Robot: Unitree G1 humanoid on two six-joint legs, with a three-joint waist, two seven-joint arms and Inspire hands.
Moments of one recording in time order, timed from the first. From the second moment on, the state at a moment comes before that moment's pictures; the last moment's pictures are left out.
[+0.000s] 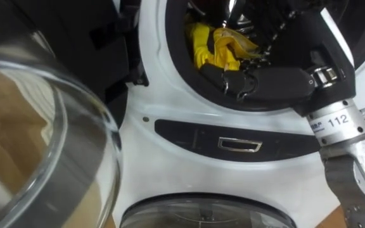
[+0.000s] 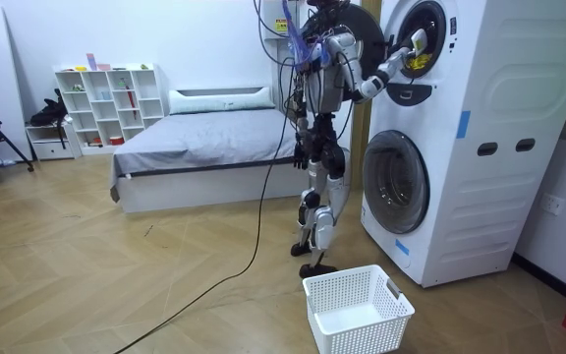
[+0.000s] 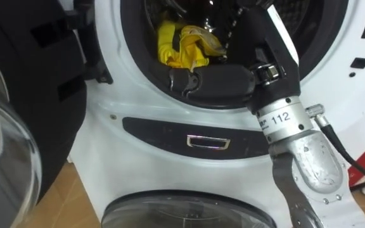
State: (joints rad) left arm 0.24 0.22 0.02 1.12 0.23 0.12 0.20; right arm -0.26 -0.37 0.03 -0.42 0.38 0.07 0.07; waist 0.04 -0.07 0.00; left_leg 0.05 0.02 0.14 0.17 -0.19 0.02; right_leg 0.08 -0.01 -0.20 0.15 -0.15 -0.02
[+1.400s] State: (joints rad) left arm 0.23 0.23 0.16 1.05 0.30 0.21 0.12; right arm -0.48 -0.64 -0.02 -0.05 -0.11 0.22 0.18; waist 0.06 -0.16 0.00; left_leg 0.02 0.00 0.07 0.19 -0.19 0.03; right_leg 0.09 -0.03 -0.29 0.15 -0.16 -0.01
